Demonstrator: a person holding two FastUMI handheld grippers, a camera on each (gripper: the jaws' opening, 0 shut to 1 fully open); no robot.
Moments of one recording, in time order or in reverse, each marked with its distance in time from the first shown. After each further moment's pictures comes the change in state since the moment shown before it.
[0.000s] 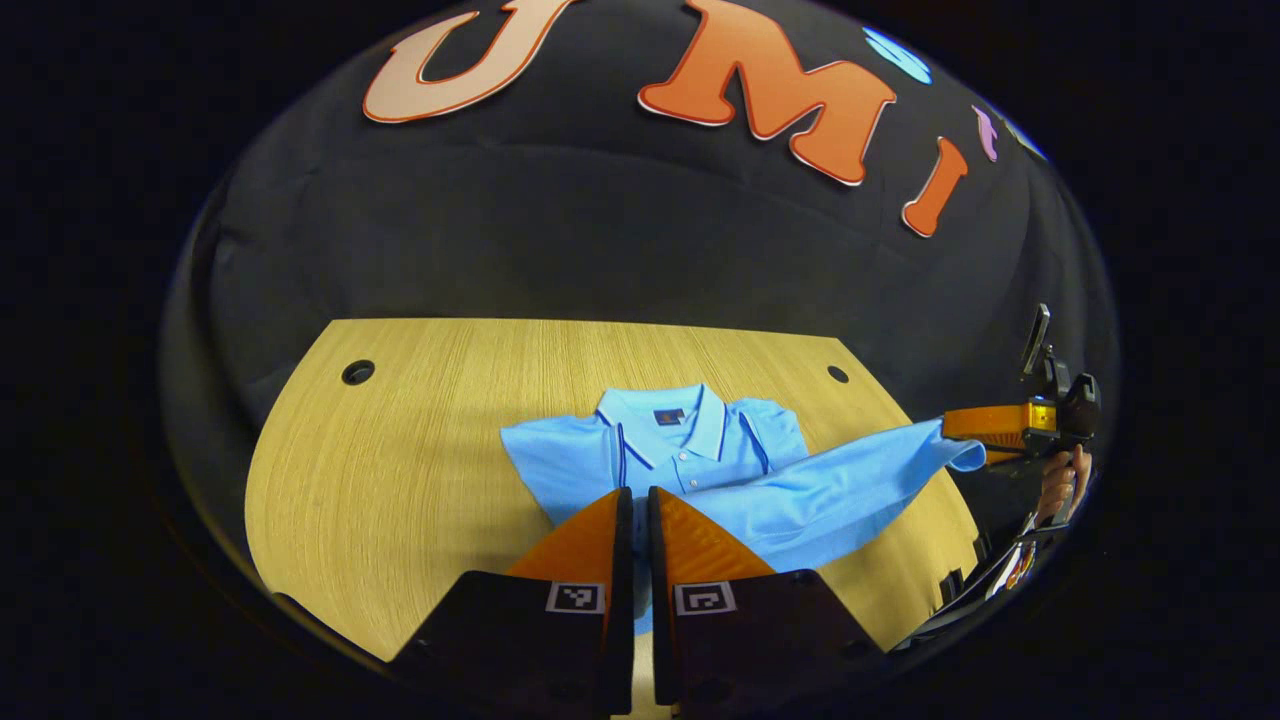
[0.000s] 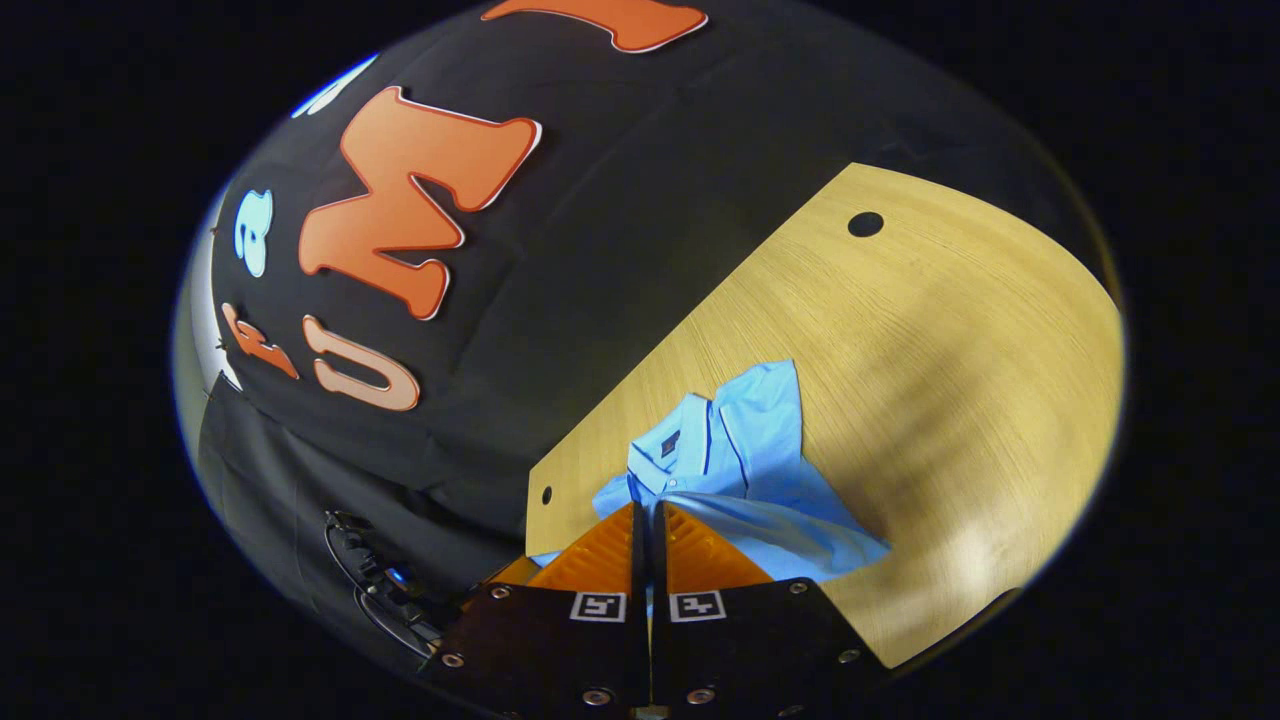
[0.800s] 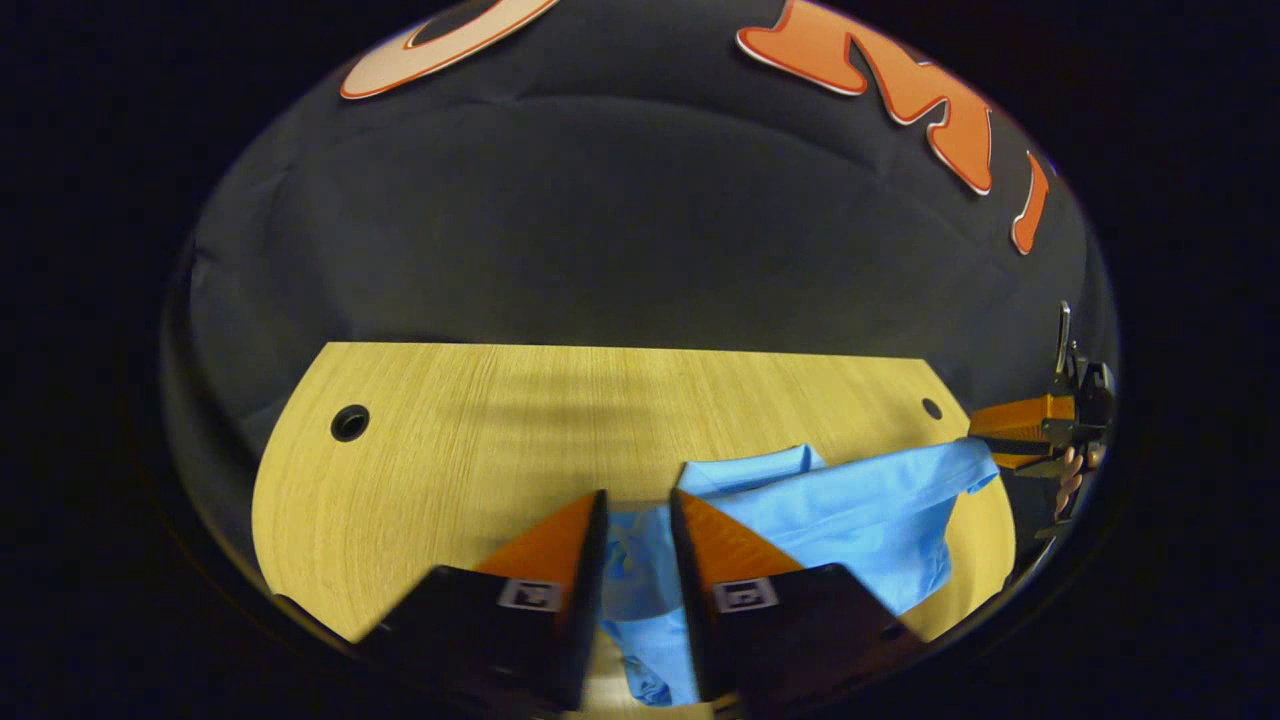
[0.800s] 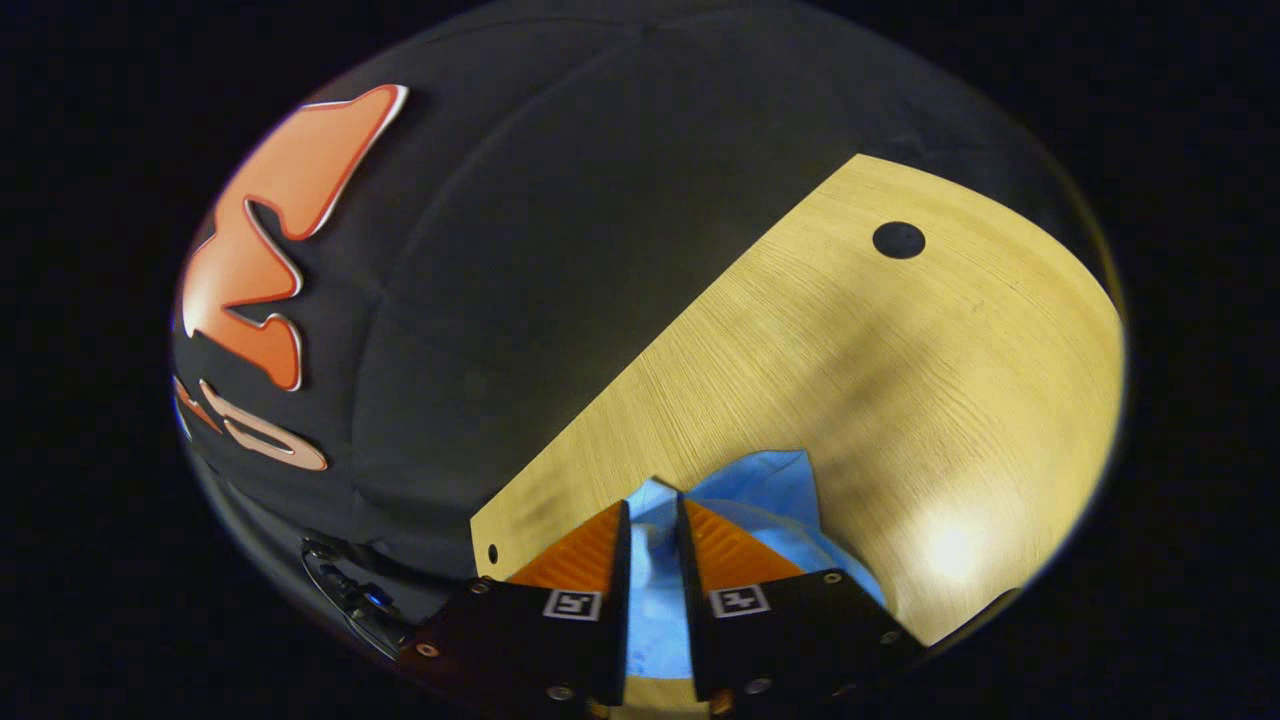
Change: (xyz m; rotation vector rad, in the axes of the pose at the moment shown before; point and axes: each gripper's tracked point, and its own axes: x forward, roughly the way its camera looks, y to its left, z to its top) left arm 0.118 0.075 0.046 0.020 0.076 0.148; right arm 0.133 -0.026 0.074 0.056 0.030 -0.187
